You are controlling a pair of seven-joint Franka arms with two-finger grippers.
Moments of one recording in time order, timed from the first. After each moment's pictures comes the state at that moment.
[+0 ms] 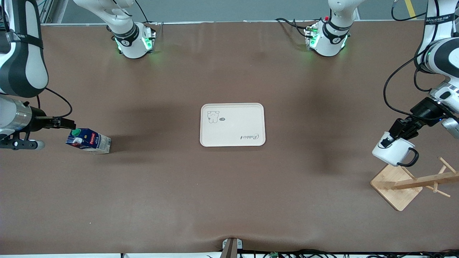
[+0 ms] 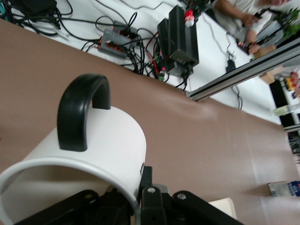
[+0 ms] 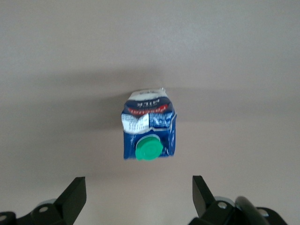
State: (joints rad) left arm 0.52 0.04 -0.36 -2.12 -1.04 2.33 0.75; right arm -0.03 0.22 -0.10 -1.74 -0.02 1.80 -0.07
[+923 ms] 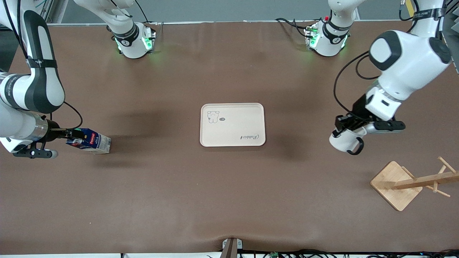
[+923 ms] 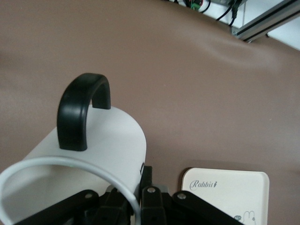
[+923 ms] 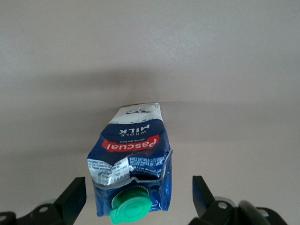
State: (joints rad) left arm 0.52 0.00 -0.75 -2.11 -0.32 2.41 -0.20; right arm -0.05 0.30 -0.10 -1.82 -0.02 1.96 -0.08
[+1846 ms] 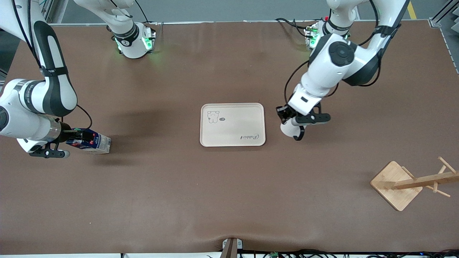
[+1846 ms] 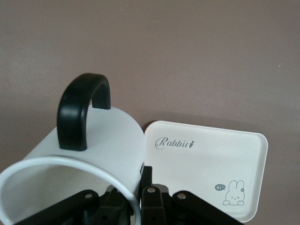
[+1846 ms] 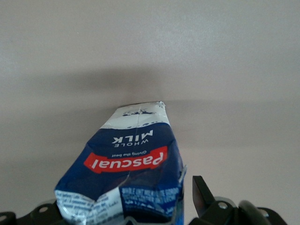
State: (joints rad) left arm 0.29 0.21 -0.86 -2.07 0.06 2.41 -0.76; right arm -0.05 0.33 -0.10 -1.92 0.00 2.09 -0.09
